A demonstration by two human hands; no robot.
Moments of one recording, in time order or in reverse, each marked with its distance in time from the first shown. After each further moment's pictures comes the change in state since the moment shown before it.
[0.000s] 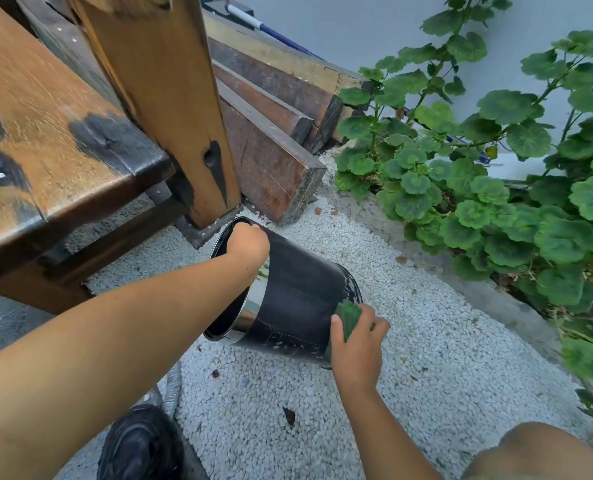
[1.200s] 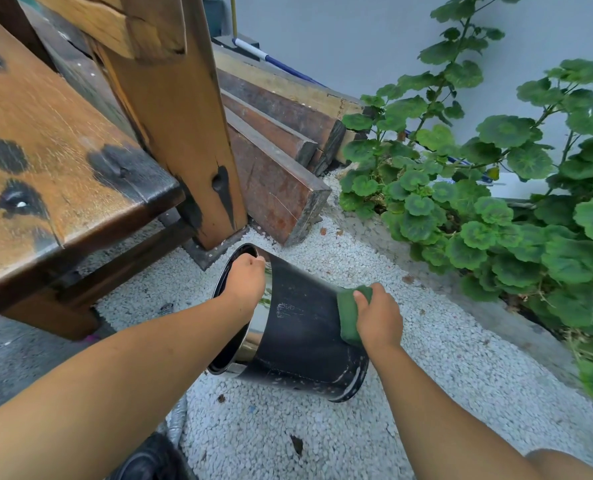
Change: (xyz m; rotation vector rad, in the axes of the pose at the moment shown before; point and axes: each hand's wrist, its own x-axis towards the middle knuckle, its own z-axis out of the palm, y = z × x) left_hand -0.002 0.007 0.041 -1.814 0.251 -0.373; right_hand 0.099 -0.030 -0.010 -0.113 -0.074 -0.011
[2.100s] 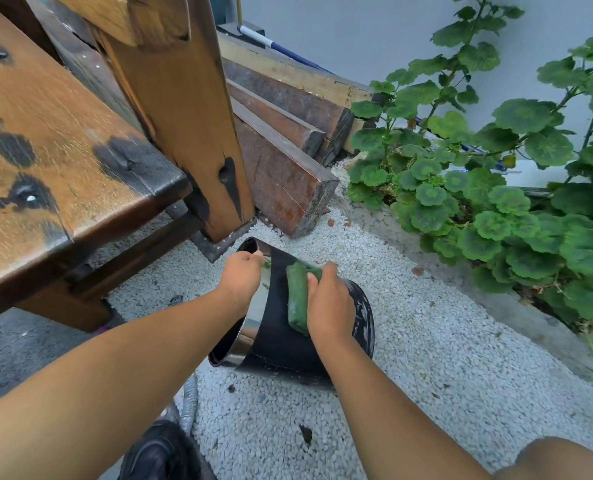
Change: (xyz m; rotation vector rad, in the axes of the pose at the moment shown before) left_hand 0.005 -0.012 -0.015 -0.094 -0.008 -0.048; right_hand -0.047 -0.083 0.033 0.024 0.019 -0.225
